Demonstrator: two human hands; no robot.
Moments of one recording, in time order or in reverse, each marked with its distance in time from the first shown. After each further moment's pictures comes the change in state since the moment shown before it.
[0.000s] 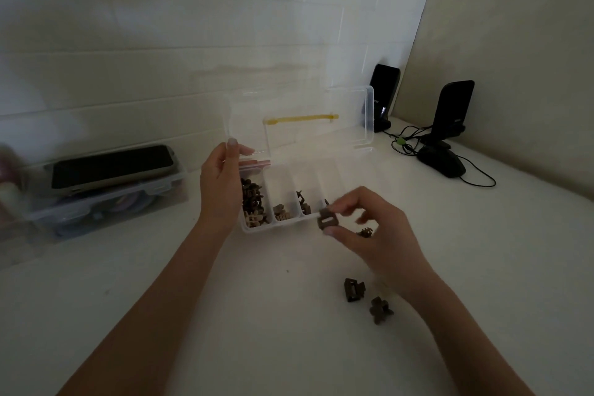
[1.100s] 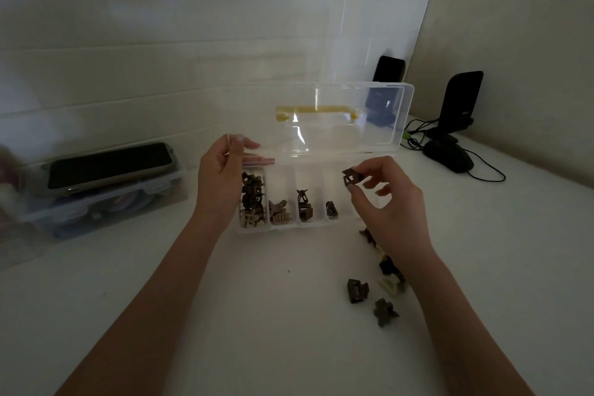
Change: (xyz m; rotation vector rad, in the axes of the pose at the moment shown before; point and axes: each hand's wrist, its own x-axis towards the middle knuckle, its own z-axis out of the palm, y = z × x) left_hand 0.004 0.008 -0.001 0.022 -0.117 0.067; right_hand 0.025 0.013 -0.002 -0.079 0.274 -0.010
